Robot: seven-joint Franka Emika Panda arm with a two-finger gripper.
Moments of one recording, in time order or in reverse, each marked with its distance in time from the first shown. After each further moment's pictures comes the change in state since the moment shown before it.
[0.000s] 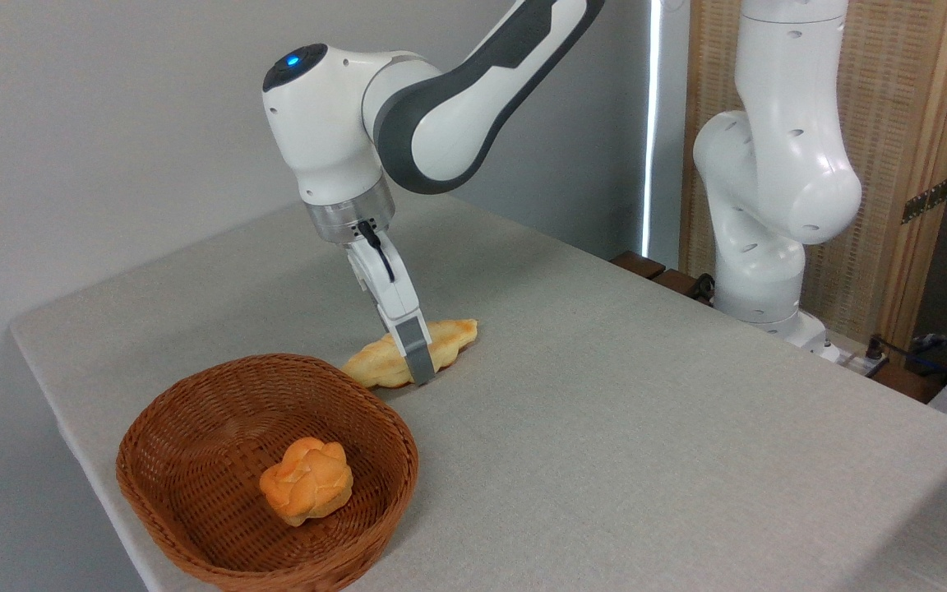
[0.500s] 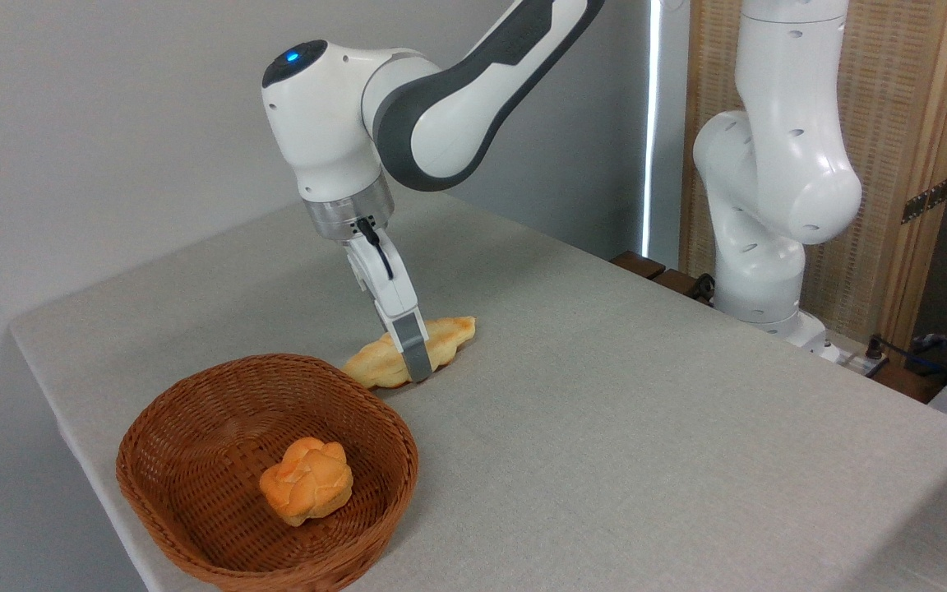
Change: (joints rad) arm 0.001 -0.004 0.000 0.004 0.002 0.000 0.000
